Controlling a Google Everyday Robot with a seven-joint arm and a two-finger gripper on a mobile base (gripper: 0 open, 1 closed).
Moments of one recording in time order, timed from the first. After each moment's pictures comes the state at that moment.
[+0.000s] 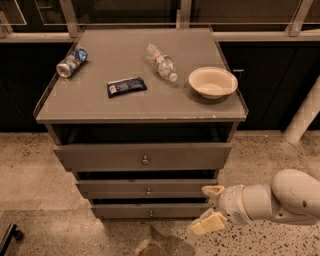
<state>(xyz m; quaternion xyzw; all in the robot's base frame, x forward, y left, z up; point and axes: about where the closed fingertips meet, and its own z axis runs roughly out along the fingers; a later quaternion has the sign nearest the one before) 0.404 -0.127 0.619 -0.43 0.80 0.30 0.29</state>
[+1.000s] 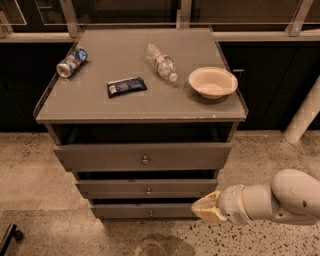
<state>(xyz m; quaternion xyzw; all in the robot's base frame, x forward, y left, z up) 0.404 -0.127 0.619 -0.43 0.80 0.30 0.29</state>
